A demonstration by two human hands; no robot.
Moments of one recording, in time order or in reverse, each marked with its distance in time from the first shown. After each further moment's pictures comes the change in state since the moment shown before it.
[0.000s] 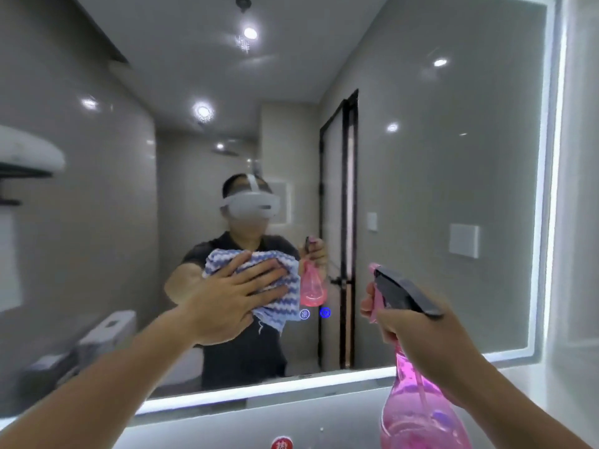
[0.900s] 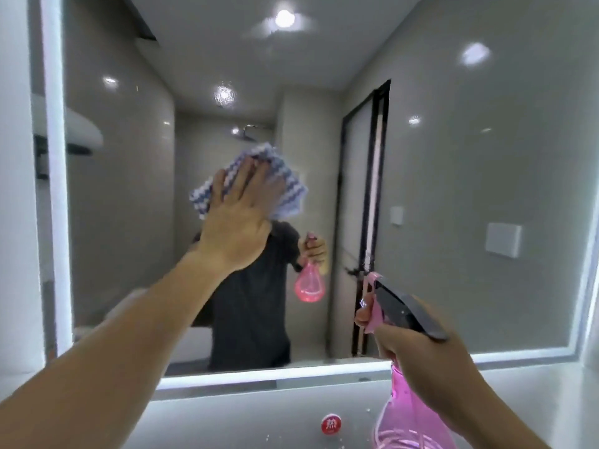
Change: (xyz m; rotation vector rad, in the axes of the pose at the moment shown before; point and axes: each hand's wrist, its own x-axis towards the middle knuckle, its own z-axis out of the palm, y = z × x) left_hand -0.021 -0.094 -0.006 0.007 0.325 -0.526; right_hand -0.036 -0.041 0.099 0.048 -0.065 0.046
